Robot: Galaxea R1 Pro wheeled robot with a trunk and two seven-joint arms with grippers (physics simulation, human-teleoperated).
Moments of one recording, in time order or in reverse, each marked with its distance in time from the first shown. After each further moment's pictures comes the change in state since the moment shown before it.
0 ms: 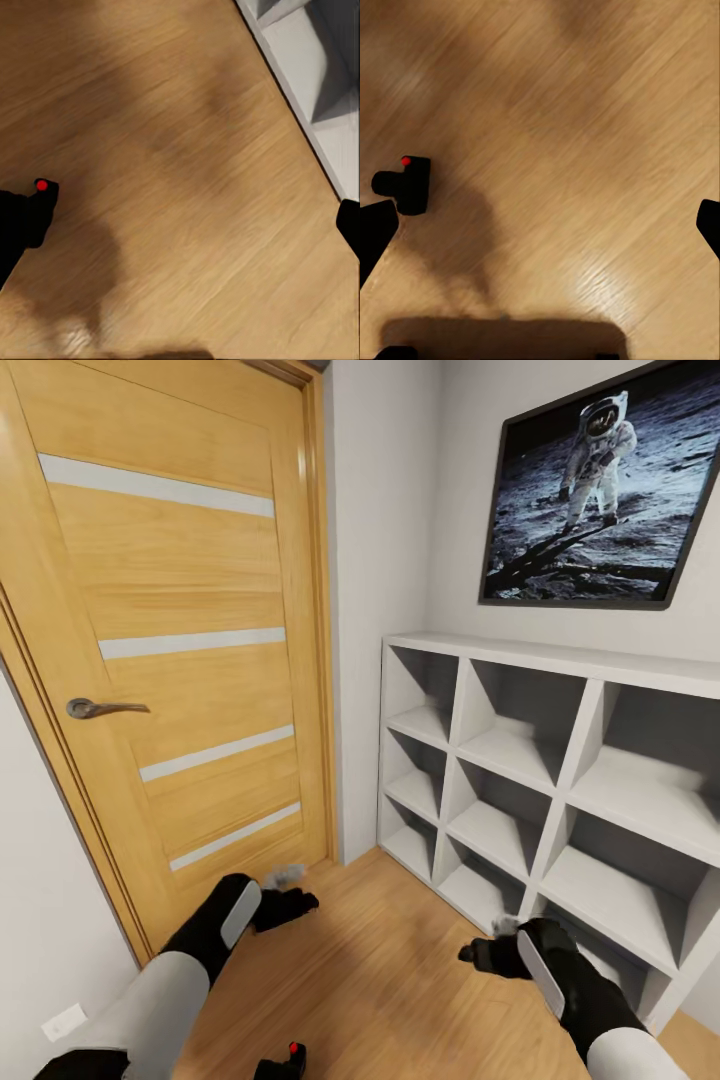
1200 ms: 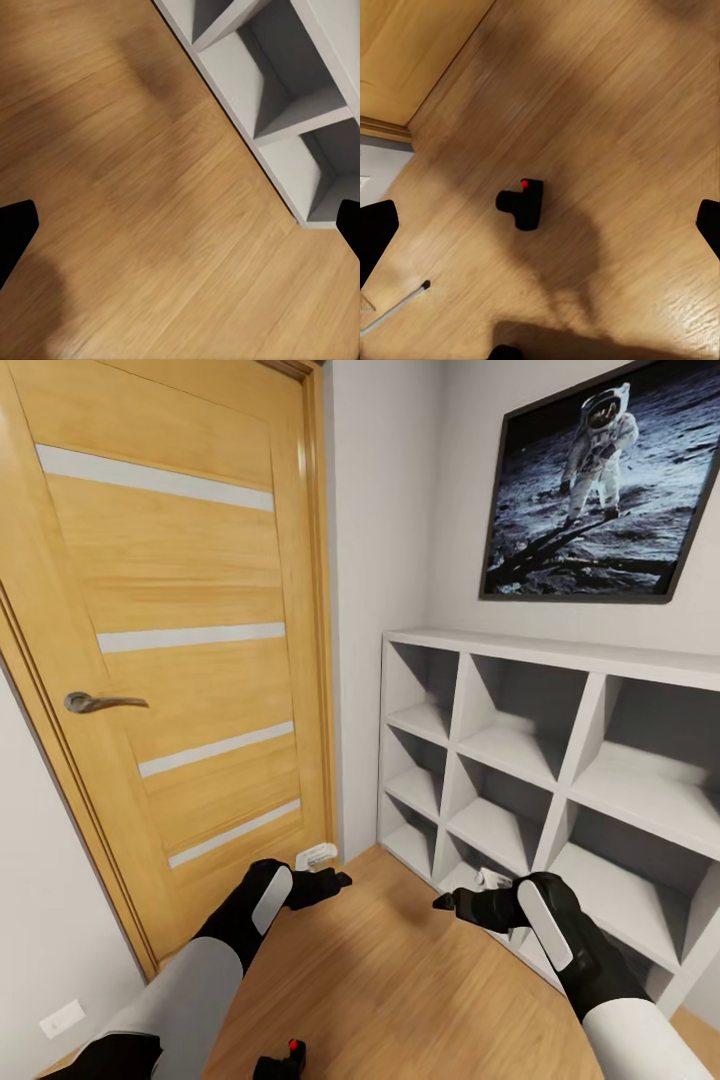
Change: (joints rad) left arm -0.039 -0.103 -0.010 -0.011 0.006 -0.055 -0.010; right arm -0.049 0.000 -0.012 -0.210 -0.259 0.204 0.016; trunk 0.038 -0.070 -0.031
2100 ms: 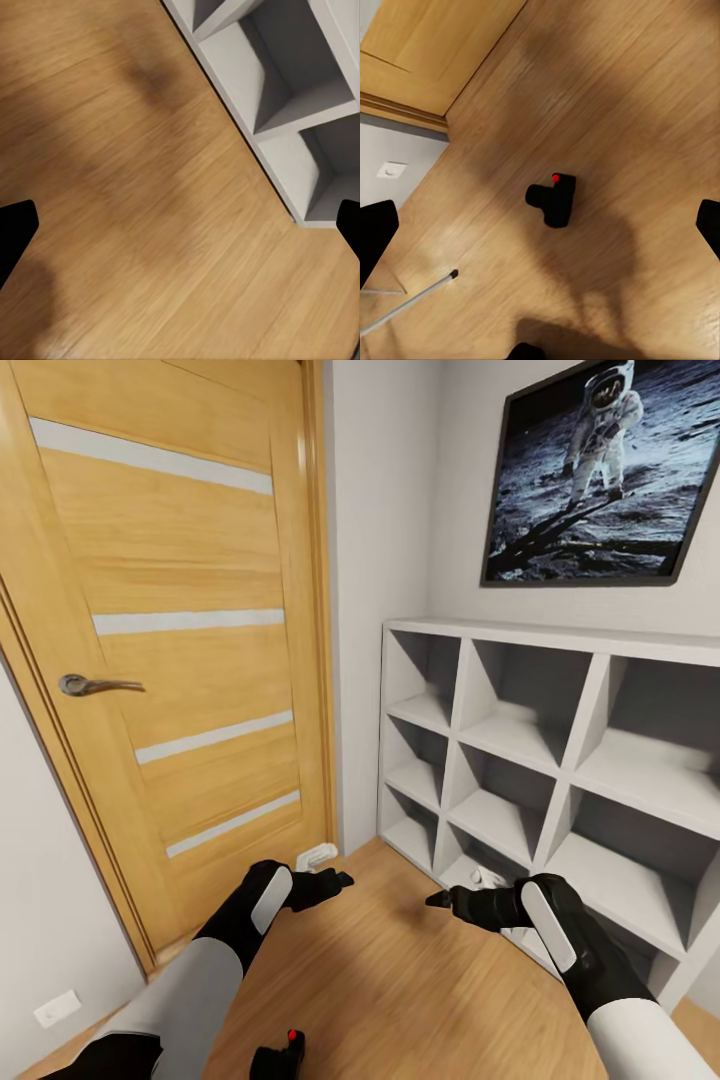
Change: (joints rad) left arm 0.000 0.000 0.002 0.009 0.040 -0.002 0.000; right arm 0.000 -0.014 0.001 0.013 0.008 0.001 0.157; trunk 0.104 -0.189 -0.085
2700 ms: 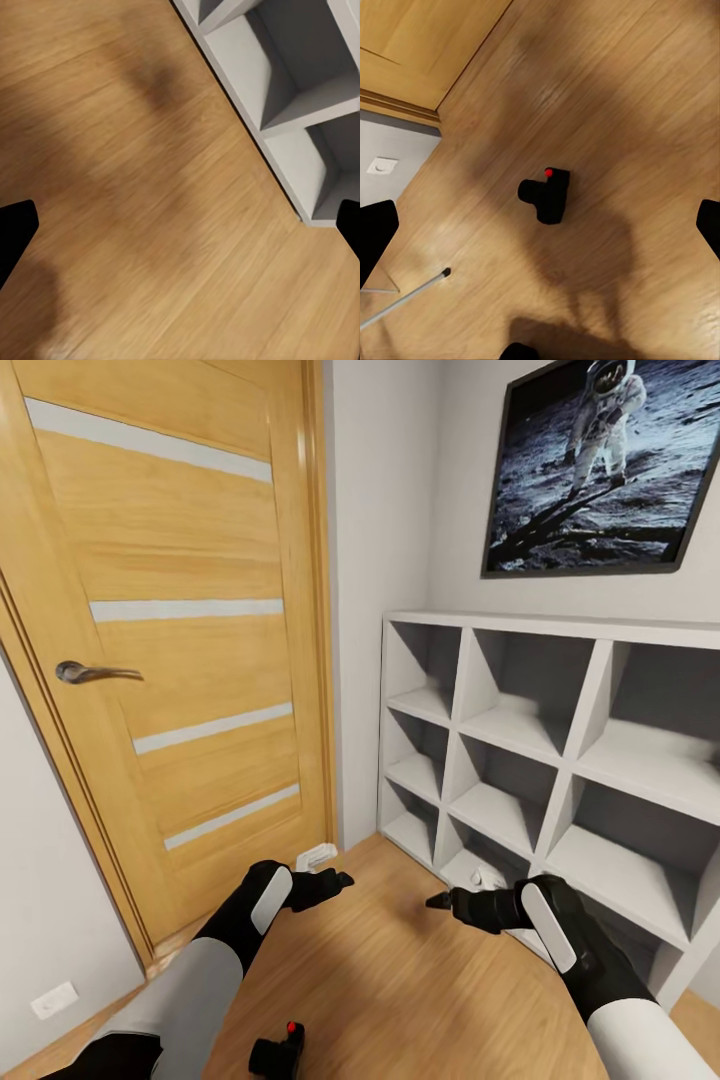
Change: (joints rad) left arm 0.000 0.000 0.002 0.001 0.002 0.000 0.000; right arm 0.000 -0.001 0.000 0.011 0.006 0.000 0.007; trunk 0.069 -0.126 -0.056
